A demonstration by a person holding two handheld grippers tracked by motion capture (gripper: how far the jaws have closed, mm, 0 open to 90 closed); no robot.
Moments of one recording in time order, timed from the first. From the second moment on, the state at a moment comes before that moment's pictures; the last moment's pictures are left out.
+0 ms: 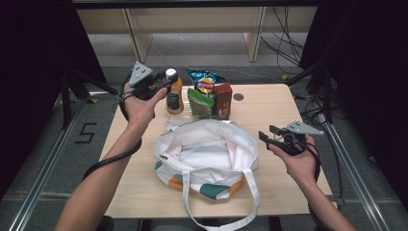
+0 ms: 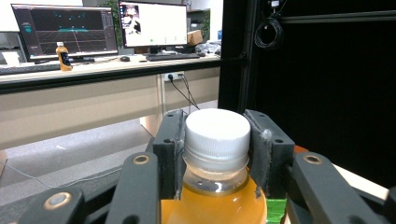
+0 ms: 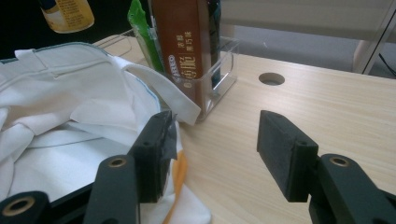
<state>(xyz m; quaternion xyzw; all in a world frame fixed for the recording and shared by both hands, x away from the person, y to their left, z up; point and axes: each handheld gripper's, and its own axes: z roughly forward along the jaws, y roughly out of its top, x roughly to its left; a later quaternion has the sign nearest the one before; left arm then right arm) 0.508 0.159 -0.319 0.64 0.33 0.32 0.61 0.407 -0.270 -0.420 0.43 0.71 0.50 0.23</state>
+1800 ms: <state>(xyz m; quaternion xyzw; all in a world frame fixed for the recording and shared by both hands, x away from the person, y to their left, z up) 0.540 0.161 -0.342 0.65 0.37 0.33 0.58 0.407 -0.270 -0.422 0.44 0.71 0.50 0.23</state>
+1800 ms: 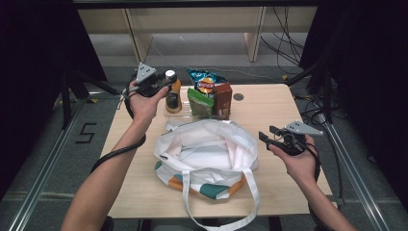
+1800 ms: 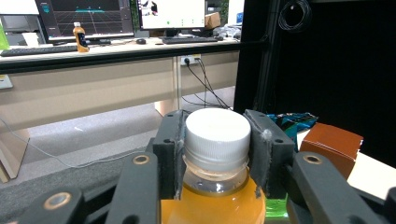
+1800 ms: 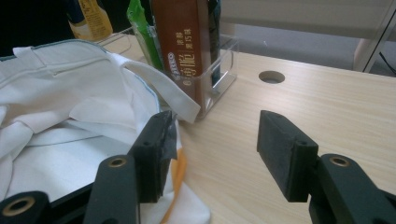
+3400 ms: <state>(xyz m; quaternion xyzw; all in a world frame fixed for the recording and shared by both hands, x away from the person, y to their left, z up) 0.555 0.158 -0.357 0.65 0.38 0.33 0.57 0.408 -0.271 -0.422 0.43 0.72 0.50 0.23</state>
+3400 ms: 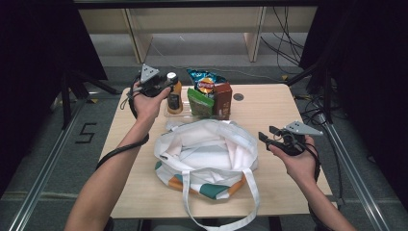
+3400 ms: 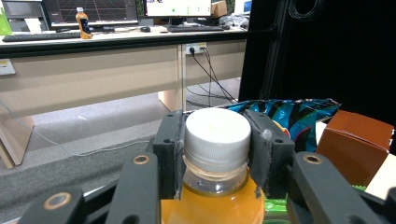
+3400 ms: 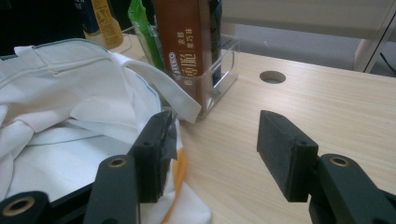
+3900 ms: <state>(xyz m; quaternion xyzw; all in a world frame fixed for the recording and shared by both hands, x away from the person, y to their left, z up) 0.558 0.158 -0.364 0.66 0.39 0.32 0.56 0.408 -0.271 -0.422 0.43 0.72 0.50 0.23</state>
